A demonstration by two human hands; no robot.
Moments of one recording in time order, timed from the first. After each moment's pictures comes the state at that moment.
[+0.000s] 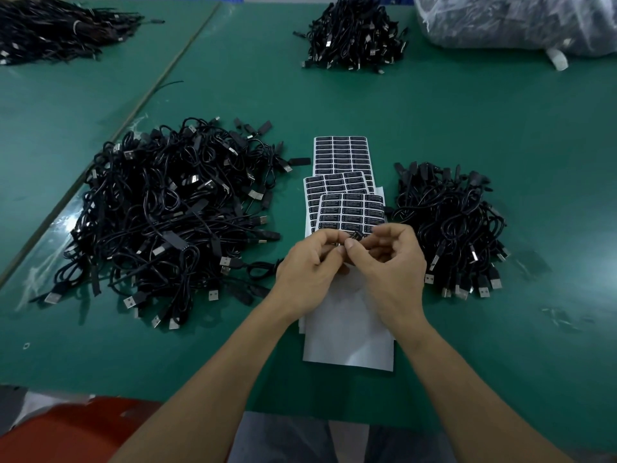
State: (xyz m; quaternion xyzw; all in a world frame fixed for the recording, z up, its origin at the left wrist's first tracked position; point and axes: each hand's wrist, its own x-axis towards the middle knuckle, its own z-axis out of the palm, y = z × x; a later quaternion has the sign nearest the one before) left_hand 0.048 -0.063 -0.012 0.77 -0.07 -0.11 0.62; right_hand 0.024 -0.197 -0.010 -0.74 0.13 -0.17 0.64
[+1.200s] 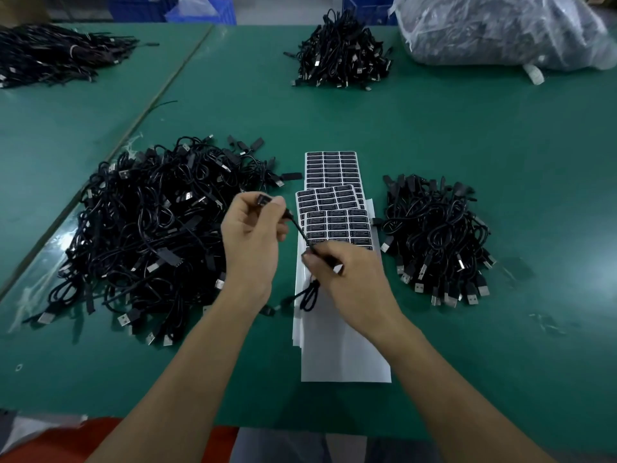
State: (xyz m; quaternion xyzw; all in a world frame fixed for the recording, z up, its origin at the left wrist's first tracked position) left_hand 0.065 -0.040 0.050 0.64 0.05 0.13 0.76; right_hand 0.024 -0.178 0.027 -0.85 -0.05 -0.04 0.52
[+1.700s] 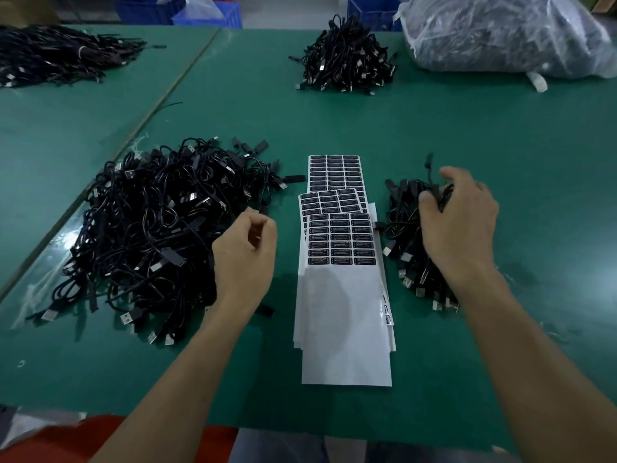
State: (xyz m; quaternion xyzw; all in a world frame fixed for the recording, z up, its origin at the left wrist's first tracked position) left_hand 0.064 -0.016 0.018 0.84 0.05 0.16 0.52; right_hand 0.064 -0.265 0.069 -0.91 0.18 -0.19 0.32
